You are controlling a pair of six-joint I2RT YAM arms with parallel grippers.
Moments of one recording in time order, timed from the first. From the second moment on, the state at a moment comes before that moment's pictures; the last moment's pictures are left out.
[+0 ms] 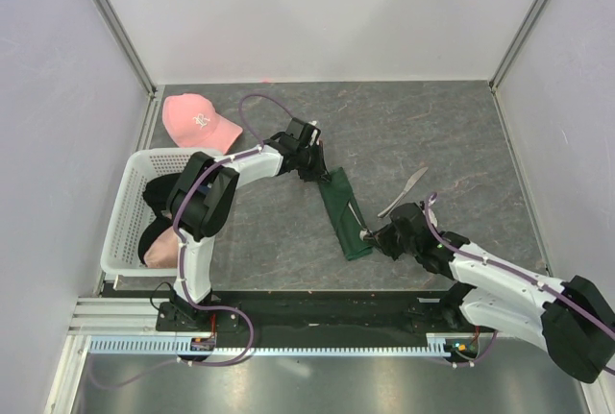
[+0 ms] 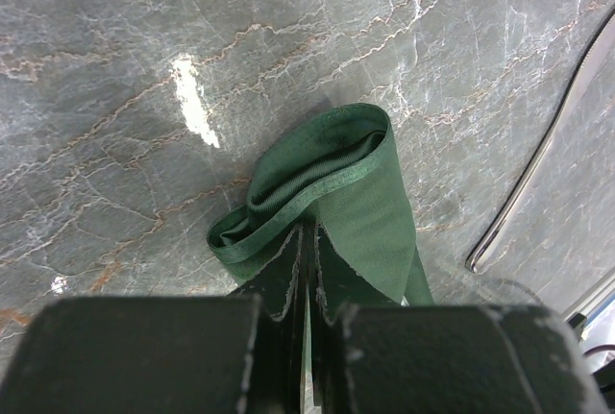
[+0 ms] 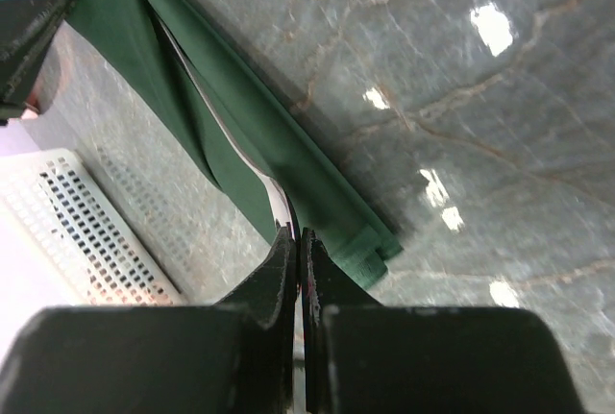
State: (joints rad) left arm -0.57 2.05 1.37 -0.21 0.26 -0.64; right arm 0.70 0.97 0.36 -0.23 0.10 1.54
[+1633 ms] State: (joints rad) left arm -0.66 1.60 1.25 -0.26 0.29 -0.65; right arm 0.34 1.36 0.97 -0.71 0.26 0.78
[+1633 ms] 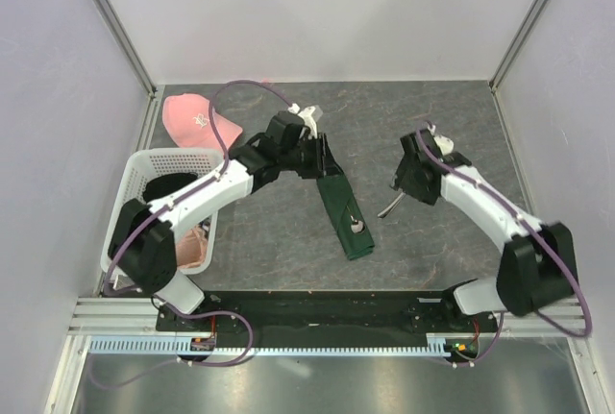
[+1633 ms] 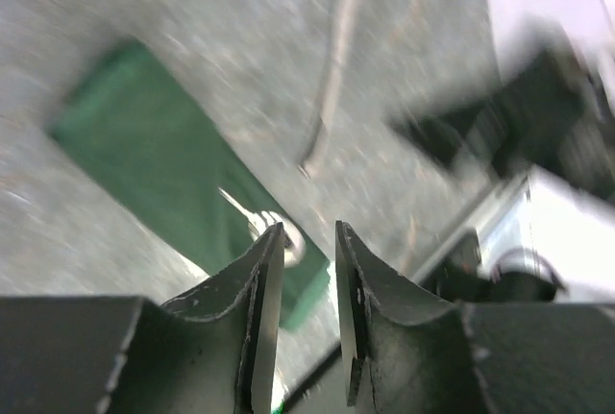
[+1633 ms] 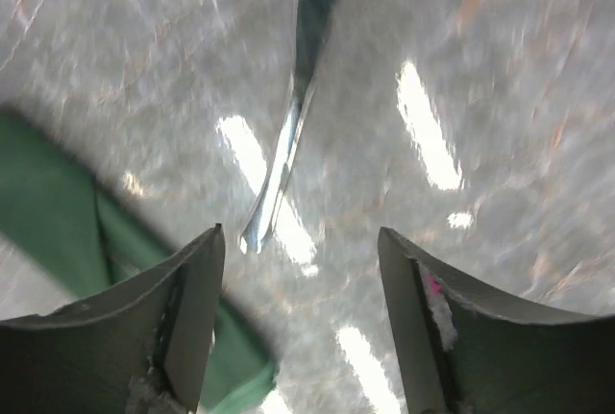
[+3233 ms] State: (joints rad) left arm -0.96 2.15 1.63 -0.26 0.14 -0.46; right arm 0.09 1.59 0.80 -0.25 -0.12 0.77
